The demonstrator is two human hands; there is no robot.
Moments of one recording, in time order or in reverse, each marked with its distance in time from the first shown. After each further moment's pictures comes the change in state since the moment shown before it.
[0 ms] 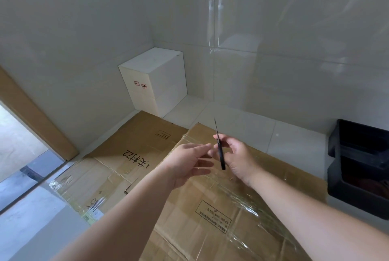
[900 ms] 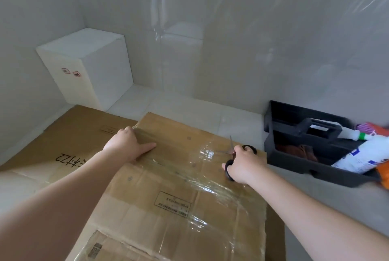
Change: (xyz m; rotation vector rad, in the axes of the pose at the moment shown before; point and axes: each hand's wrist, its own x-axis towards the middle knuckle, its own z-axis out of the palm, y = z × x) left_hand 0.070 -0.010 -0.043 1.276 0.373 -0.001; right_hand -0.072 0.003 -0.066 -1.239 0.191 0.755
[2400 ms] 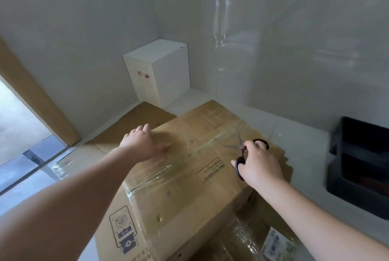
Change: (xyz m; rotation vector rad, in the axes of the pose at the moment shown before) left_hand -0.032 -0.071 -0.012 0.185 0.130 -0.086; right_hand 0.013 -0.043 0.018 0.278 0.309 -0.459
